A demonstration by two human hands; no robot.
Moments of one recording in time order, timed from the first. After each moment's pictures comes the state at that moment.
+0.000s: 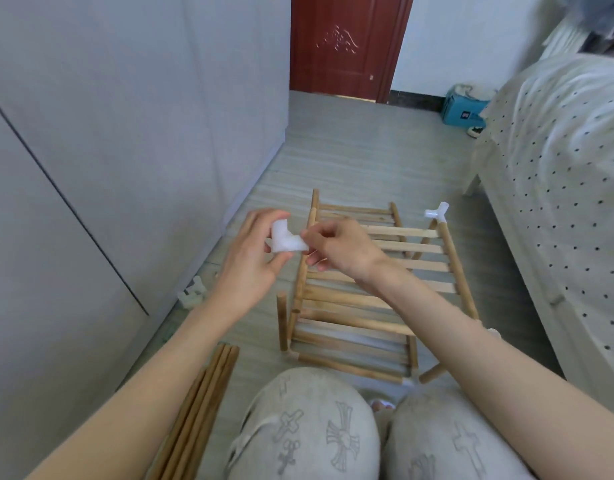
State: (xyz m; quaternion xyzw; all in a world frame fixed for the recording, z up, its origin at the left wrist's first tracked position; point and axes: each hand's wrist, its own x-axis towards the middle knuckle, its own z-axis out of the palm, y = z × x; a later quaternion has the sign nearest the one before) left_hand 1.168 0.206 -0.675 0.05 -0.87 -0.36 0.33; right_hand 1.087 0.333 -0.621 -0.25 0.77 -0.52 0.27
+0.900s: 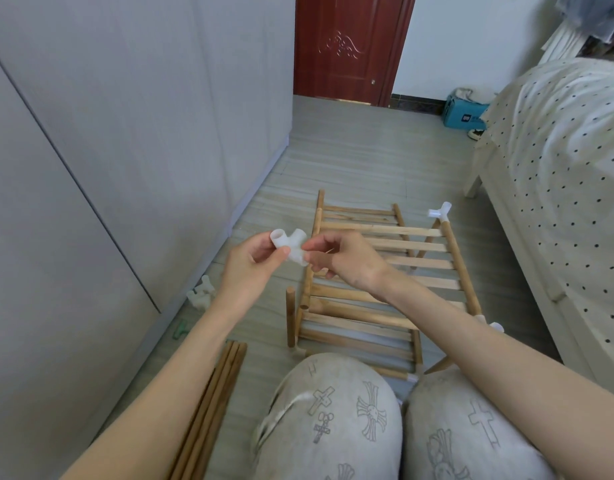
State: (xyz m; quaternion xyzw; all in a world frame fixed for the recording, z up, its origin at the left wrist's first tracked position) left_hand 1.188 0.206 -0.681 0.18 -0.71 -0.62 0.26; right_hand 1.098 0.340 -0.633 -0.30 0.78 -0.48 0.25
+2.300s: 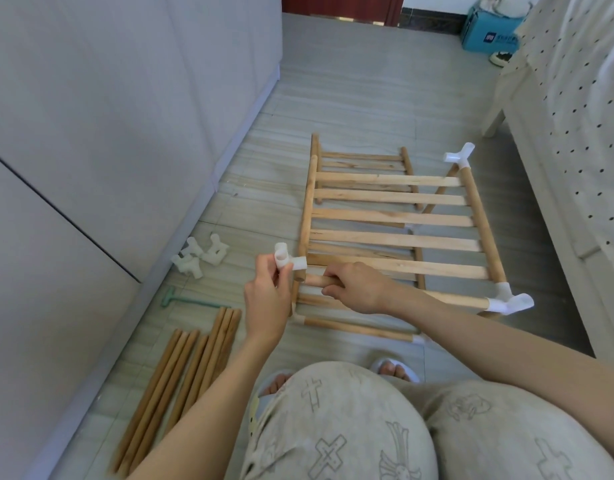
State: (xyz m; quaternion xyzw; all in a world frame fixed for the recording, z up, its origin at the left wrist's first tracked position) left_hand 1.165 0.244 -0.804 0.30 -0.80 -0.45 0.25; right_hand 1.063 0.361 -0.749 -0.40 0.87 -0.12 0.27
